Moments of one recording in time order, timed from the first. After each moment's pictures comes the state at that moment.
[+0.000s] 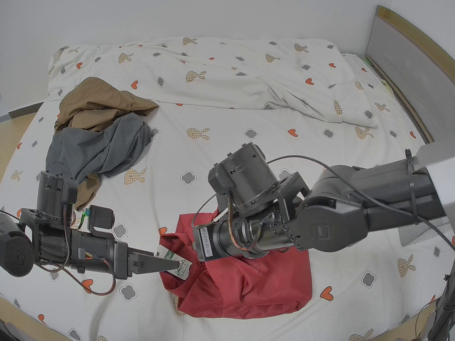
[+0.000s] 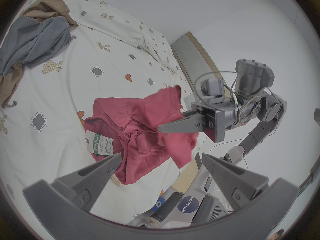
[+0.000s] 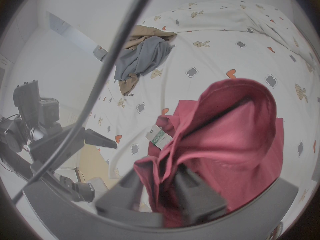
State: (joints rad) left arm -0.30 1.54 -0.59 -0.23 -0.68 -0.21; right arm 0.92 2.08 -1.50 0.21 0.02 0.50
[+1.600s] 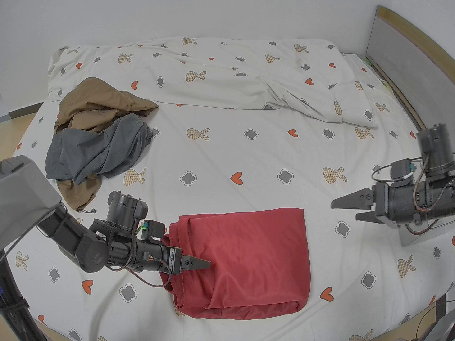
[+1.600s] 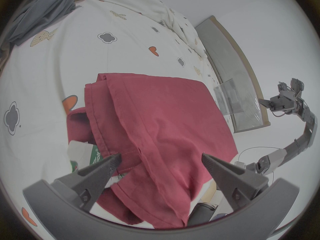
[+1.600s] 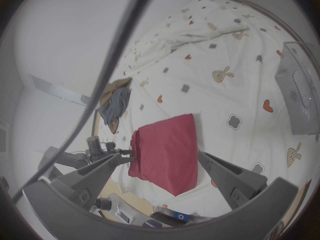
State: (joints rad) left arm -0.38 2.02 -0.71 -0.46 -0.49 -0.23; right arm 0.36 1.45 -0.87 0.10 0.32 0.55
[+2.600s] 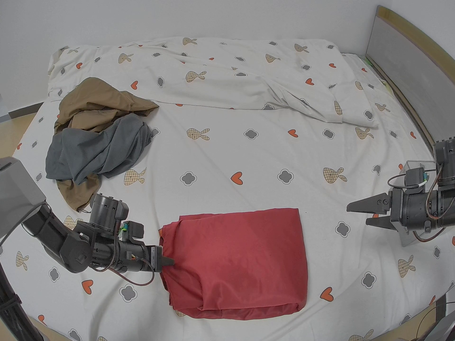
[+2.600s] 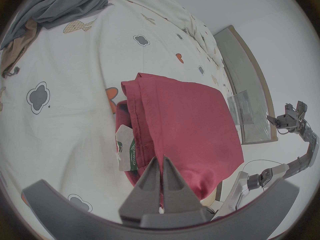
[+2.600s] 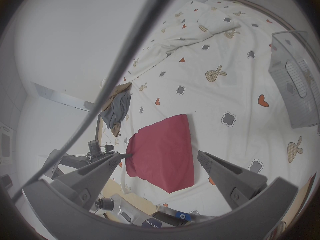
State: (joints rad) left arm -0.29 1.97 -0.64 -0.46 -0.44 -0.29; right arm 0.24 1.37 -0.75 0.02 0.43 0.54
